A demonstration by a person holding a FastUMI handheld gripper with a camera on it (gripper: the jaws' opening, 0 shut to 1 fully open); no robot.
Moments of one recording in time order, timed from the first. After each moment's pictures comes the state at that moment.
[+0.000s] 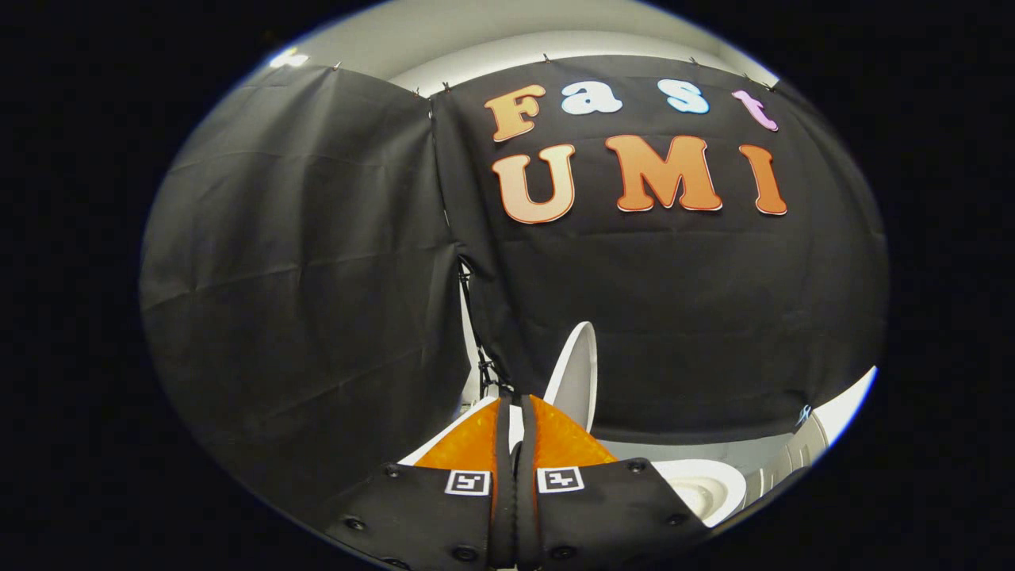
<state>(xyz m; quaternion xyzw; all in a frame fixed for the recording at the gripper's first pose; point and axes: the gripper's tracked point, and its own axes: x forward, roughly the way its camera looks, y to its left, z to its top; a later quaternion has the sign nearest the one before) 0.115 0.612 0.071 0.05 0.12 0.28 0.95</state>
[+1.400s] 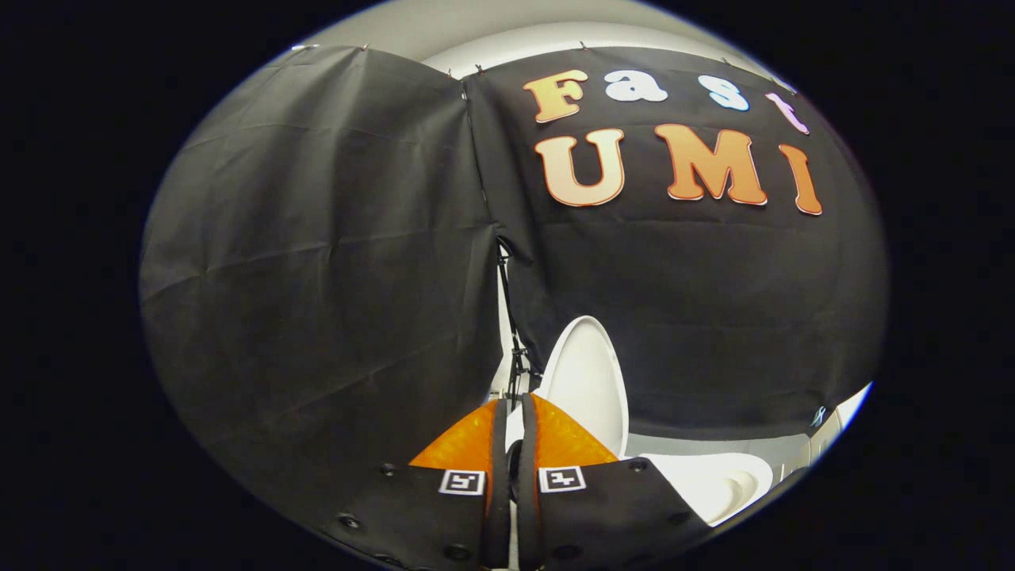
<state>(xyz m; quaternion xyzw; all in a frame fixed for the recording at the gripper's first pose) 0.095 0.712 0.059 0.04 0.14 0.31 0.94</state>
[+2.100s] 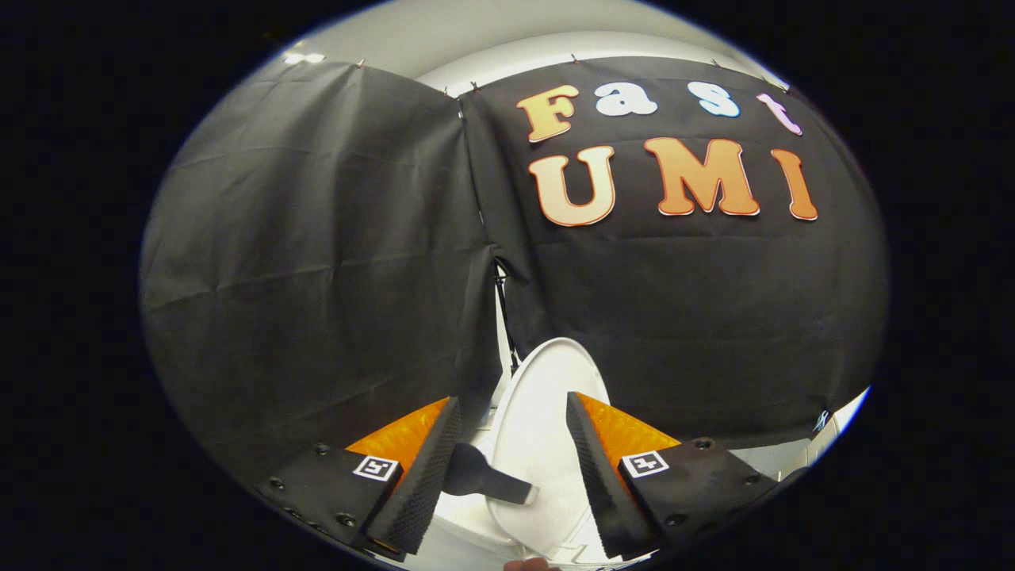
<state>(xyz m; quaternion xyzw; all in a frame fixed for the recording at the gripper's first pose) 0.105 0.654 0.093 0.06 0.11 0.32 0.94</state>
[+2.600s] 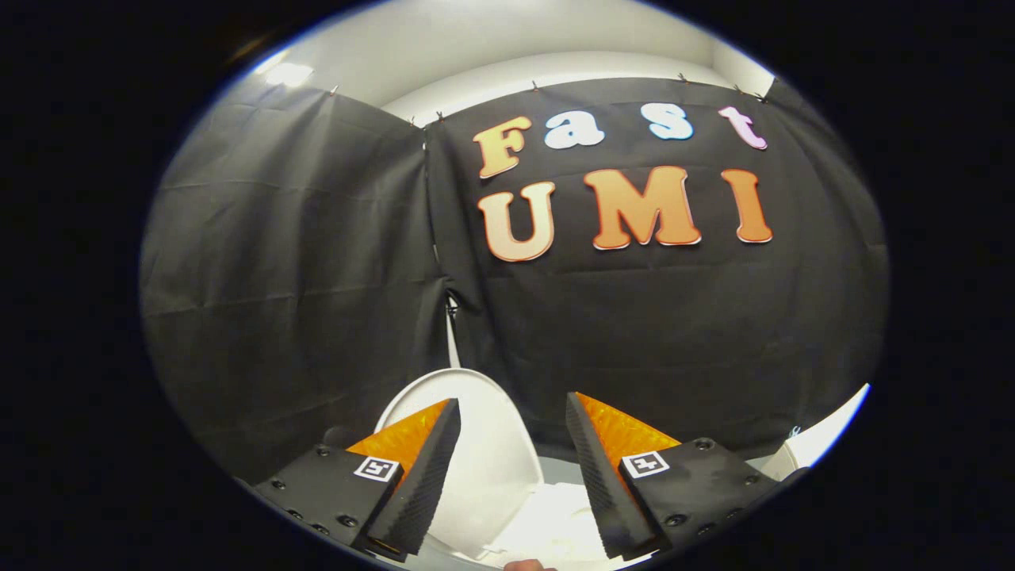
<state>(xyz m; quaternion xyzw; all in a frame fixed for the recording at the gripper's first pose) 0.143 0.480 0.128 0.06 0.06 0.26 0.96</state>
